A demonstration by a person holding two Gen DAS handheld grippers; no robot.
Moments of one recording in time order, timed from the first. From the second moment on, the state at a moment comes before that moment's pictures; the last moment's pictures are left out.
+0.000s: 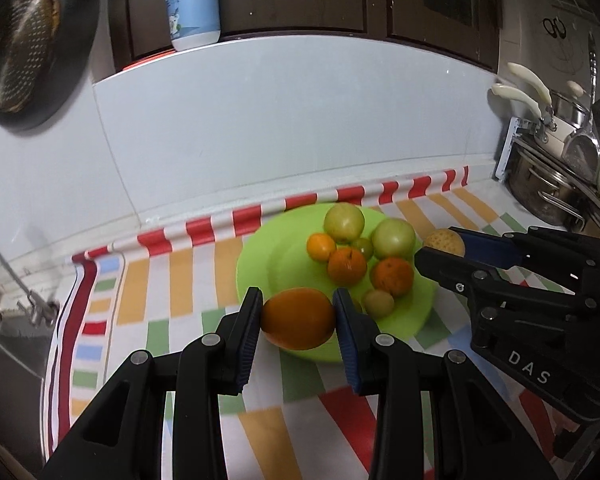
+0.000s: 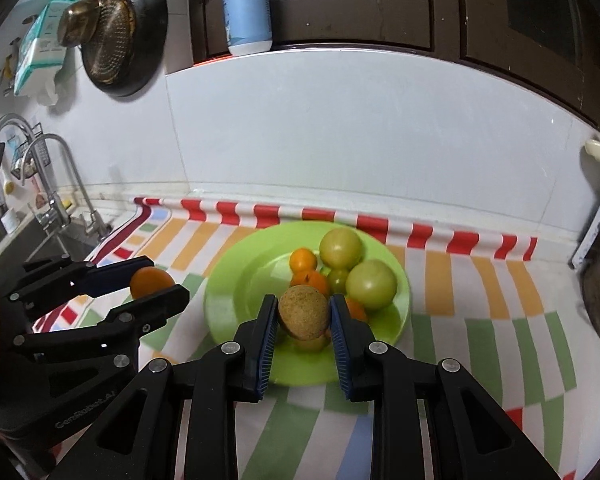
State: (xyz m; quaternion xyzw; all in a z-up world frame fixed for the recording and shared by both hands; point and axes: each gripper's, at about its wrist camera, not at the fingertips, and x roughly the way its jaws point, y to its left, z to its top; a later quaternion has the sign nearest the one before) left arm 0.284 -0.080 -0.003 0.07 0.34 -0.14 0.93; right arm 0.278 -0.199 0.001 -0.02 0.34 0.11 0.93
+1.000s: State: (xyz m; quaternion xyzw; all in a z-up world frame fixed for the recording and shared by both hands) left arm 0.303 -0.068 -0.019 0.05 0.37 -0.13 0.92; right arm 0.291 -0.207 -0.006 -0.02 0.34 0.09 0.94
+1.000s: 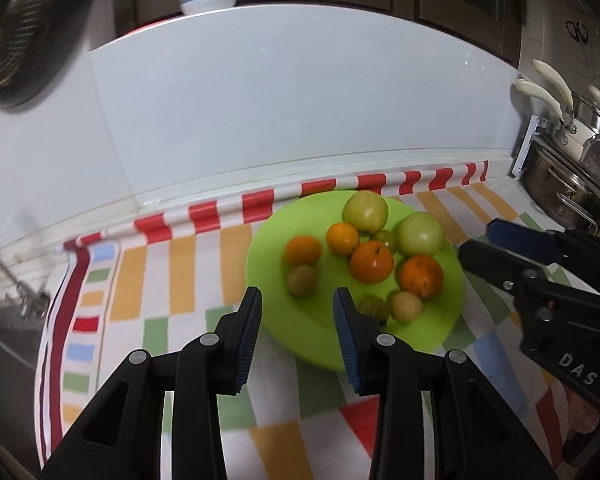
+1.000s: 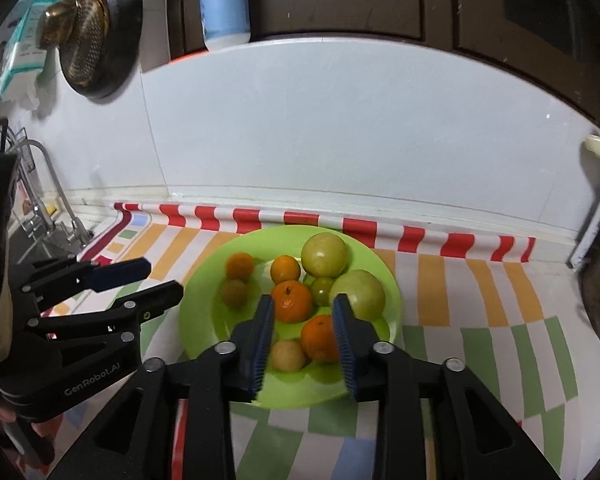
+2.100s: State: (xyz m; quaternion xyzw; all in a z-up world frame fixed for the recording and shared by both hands) left arm 0.094 -0.027 0.043 0.04 0.28 -0.05 0.96; right arm 0.082 -0.224 0.048 0.01 0.26 0.02 0.96
